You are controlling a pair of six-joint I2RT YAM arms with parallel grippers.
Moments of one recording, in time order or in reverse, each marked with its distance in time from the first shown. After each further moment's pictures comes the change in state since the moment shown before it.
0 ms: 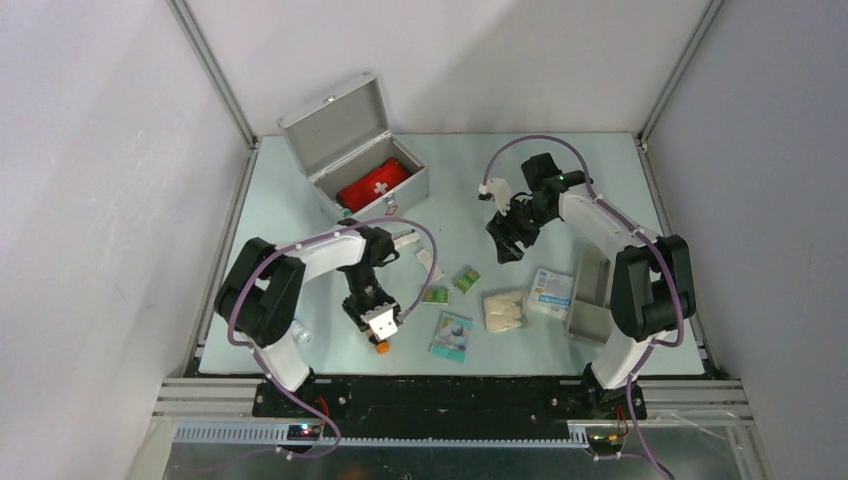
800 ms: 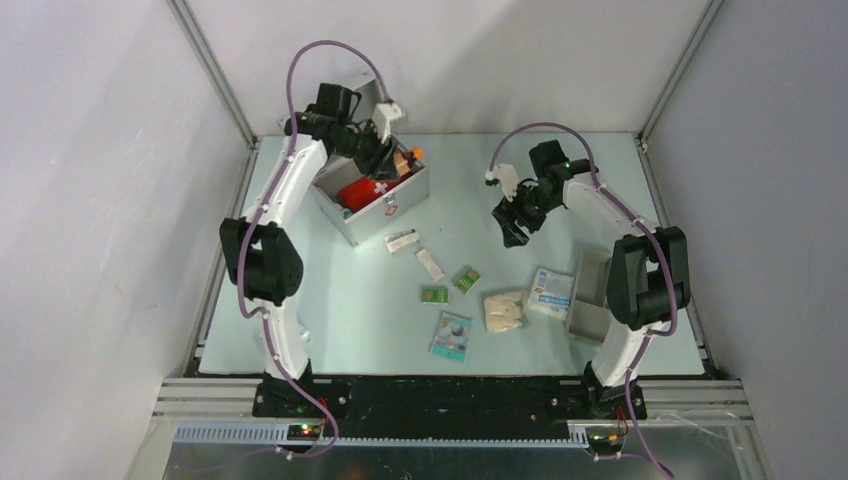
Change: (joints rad) left arm 0.301 0.266 0.991 0.189 0.330 -1.230; right arm -0.053 0.068 0.097 0.002 0.043 -0.027
